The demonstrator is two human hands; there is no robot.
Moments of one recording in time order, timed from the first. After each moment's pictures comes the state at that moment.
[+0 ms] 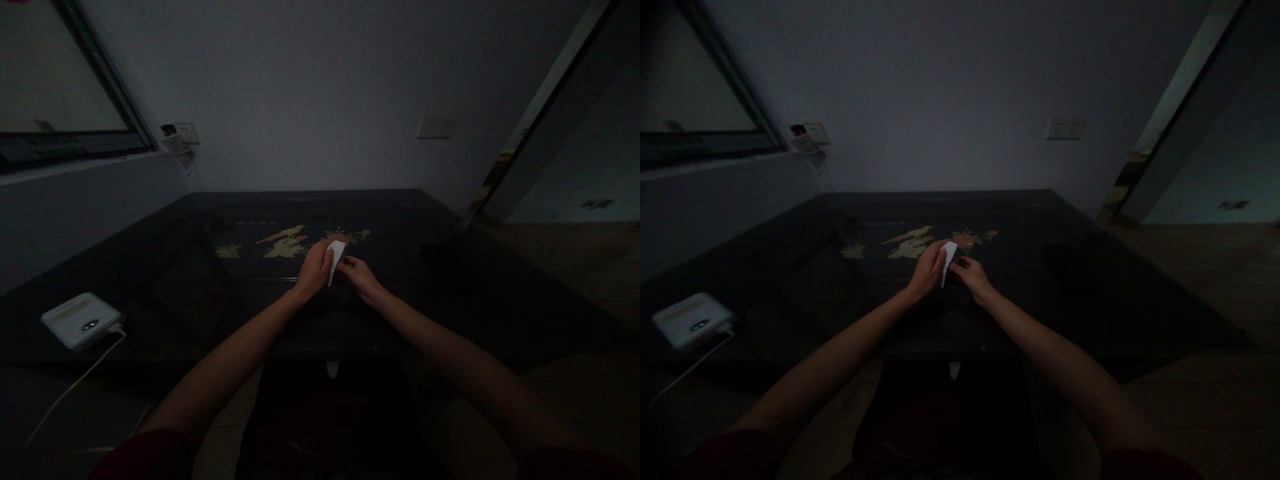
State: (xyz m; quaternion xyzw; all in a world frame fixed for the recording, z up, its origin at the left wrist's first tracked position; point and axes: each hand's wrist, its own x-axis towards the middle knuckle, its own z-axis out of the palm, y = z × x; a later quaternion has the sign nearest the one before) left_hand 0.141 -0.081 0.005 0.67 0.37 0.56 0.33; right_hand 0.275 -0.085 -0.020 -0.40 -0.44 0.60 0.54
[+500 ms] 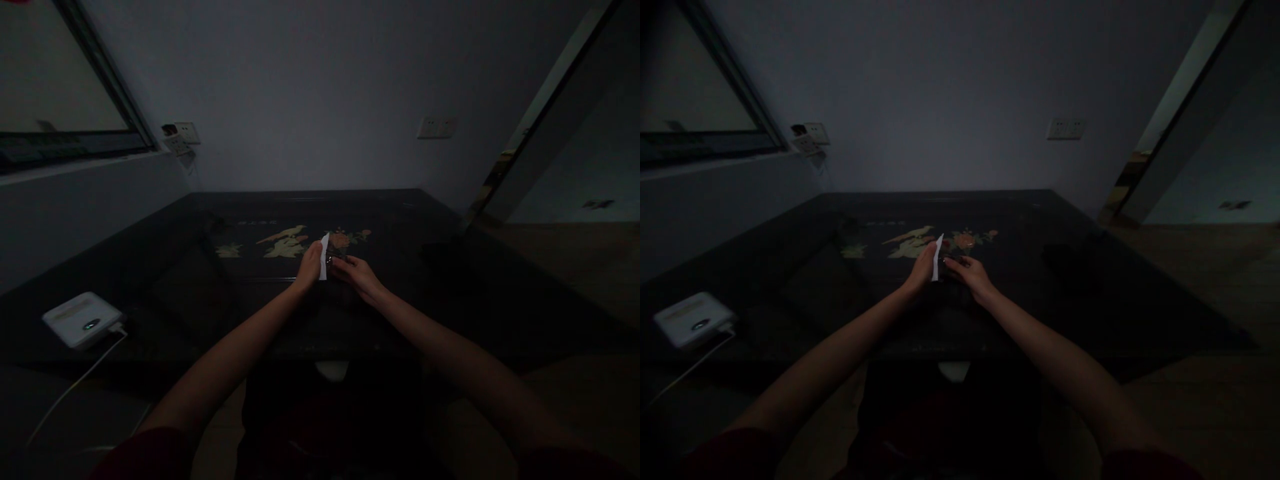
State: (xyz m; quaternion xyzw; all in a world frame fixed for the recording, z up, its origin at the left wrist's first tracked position) left_hand 0.142 -0.062 -0.005 0.50 0.41 0.57 0.50; right_hand 0.275 -0.089 -0.012 -0.39 -0.40 0.63 0.54
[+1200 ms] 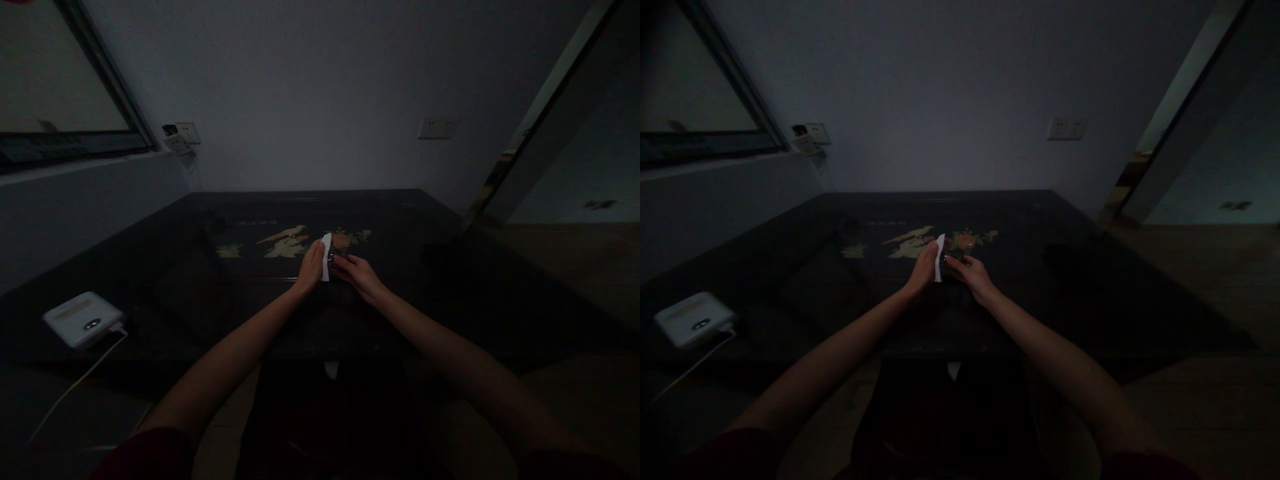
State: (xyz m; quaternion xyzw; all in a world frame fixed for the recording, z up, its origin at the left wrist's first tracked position) left_hand 0.142 -0.066 -0.002 0.56 0.41 0.57 0.44; right_hand 0.276 -0.090 -0.009 -0.37 -0.40 0.64 0.55
